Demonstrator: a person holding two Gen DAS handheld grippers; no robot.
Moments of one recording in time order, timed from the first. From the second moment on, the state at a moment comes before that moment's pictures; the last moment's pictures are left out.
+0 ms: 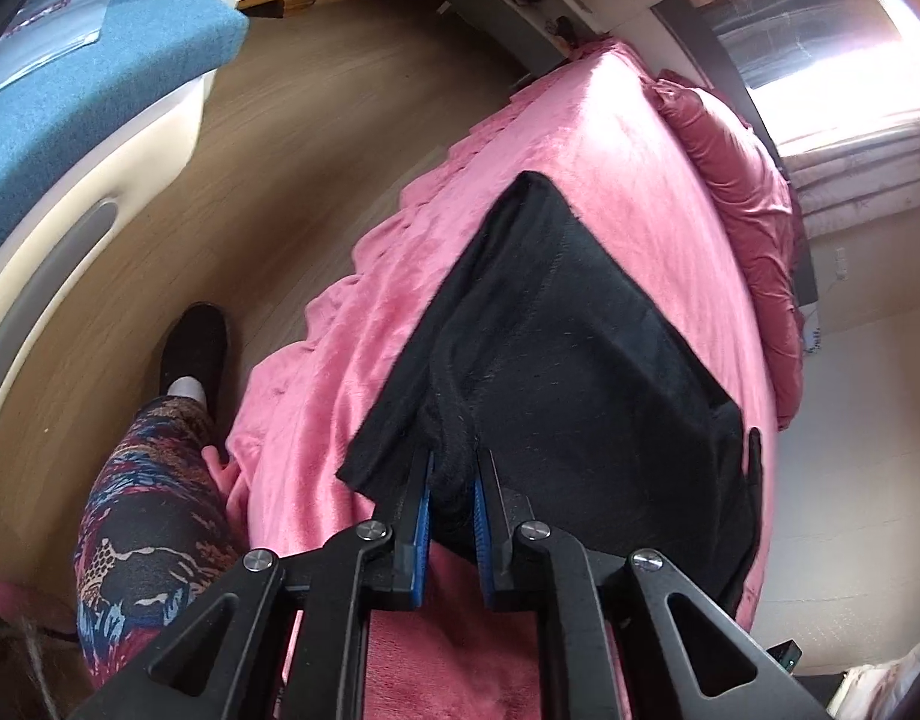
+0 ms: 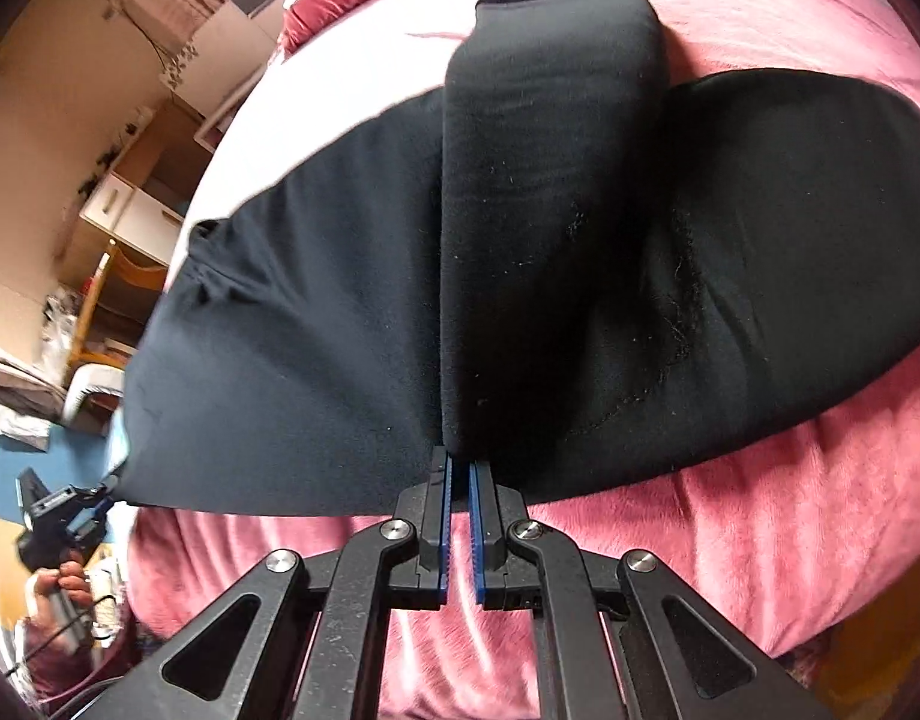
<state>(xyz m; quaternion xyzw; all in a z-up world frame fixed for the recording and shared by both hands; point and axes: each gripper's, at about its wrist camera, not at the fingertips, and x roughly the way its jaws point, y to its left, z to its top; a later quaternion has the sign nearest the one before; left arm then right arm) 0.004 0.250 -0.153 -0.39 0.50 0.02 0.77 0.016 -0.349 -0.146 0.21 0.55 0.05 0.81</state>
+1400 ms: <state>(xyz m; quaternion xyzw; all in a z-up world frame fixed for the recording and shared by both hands) 0.053 0.017 -0.130 -0.10 0.54 -0.20 0.81 0.336 -0.395 -0.125 0.03 0.56 -0.11 0.82</state>
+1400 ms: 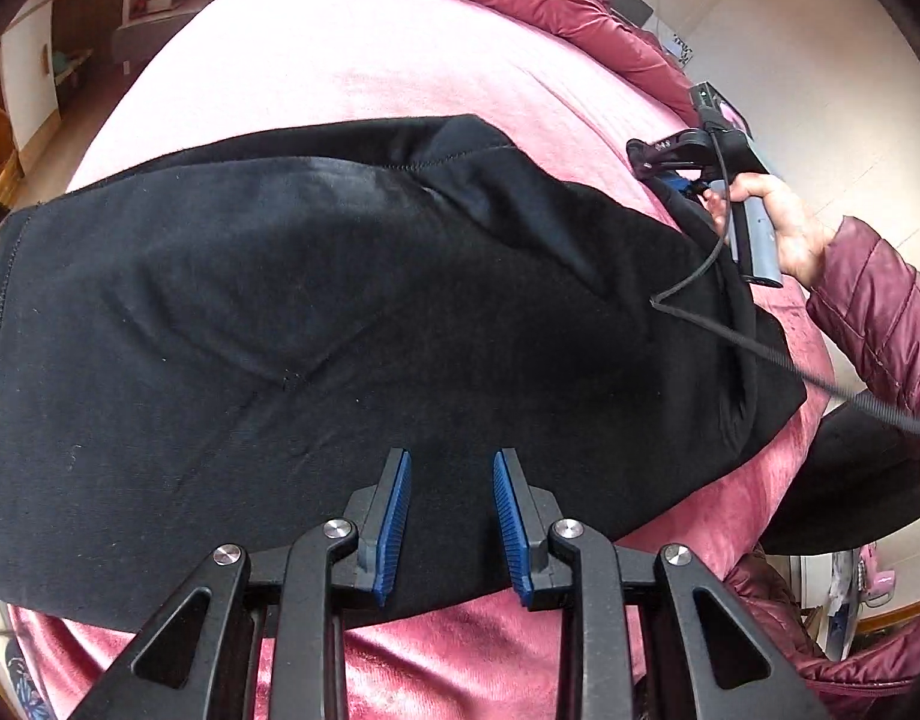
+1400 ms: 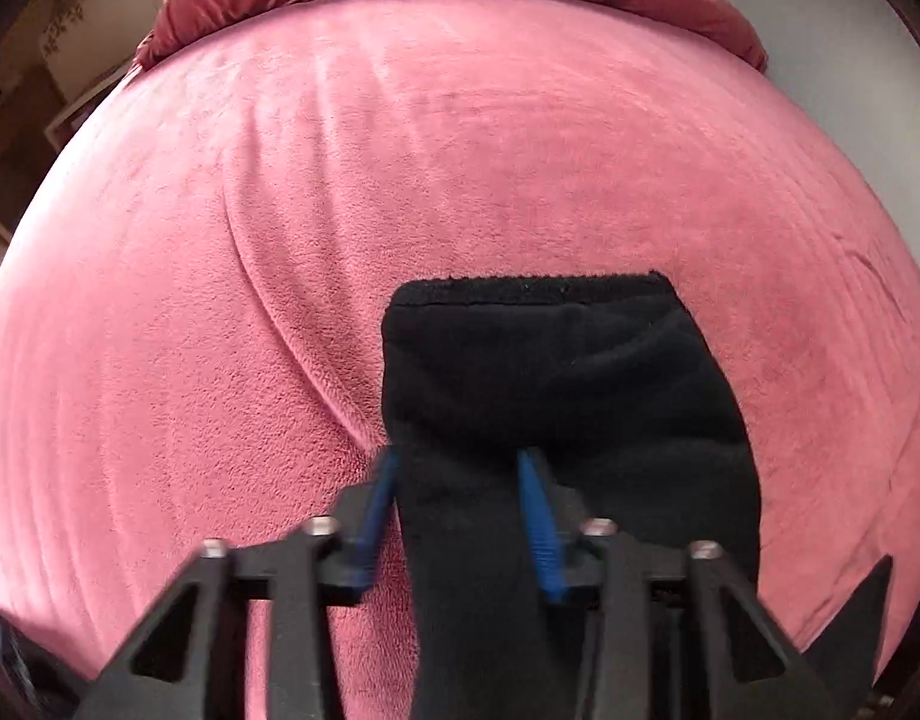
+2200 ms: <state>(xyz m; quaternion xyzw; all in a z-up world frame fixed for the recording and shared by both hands) 0.045 -0.016 -0.119 -0.07 0.52 -0.24 0.81 0.048 -0.610 -0.032 0.38 0.33 -0.18 0.85</state>
